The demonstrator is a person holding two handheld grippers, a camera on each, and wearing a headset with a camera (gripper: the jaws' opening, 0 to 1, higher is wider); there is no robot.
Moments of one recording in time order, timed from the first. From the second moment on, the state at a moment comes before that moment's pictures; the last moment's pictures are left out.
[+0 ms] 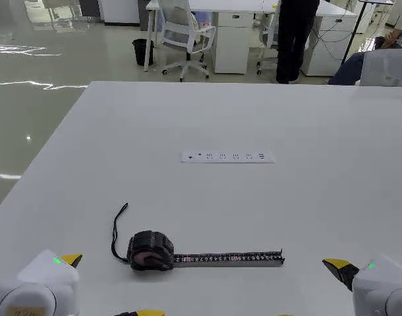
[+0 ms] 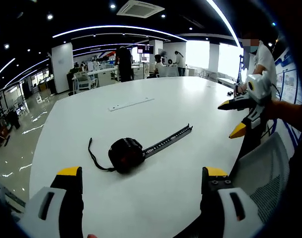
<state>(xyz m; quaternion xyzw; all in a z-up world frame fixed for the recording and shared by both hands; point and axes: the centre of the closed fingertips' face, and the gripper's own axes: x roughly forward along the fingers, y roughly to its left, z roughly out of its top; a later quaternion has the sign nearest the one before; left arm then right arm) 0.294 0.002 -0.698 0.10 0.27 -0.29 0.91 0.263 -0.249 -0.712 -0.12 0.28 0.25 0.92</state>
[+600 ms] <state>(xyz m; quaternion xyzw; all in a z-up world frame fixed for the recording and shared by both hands) 0.292 0.001 -0.700 0.08 0.27 -0.27 0.92 0.260 -0.245 -0.709 -0.10 0.28 0.26 0.92</state>
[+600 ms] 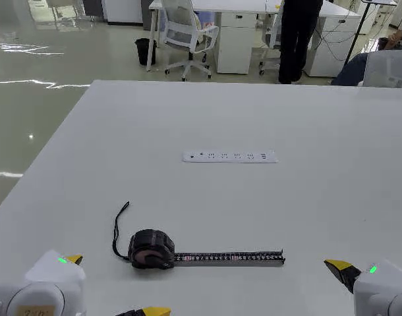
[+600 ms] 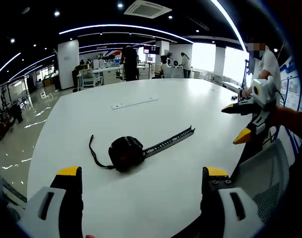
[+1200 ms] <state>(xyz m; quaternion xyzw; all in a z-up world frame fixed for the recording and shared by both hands) 0.299 -0.003 -0.705 0.07 0.28 -0.25 0.92 0.264 -0.241 -0.714 -0.10 0.28 0.27 0.91</state>
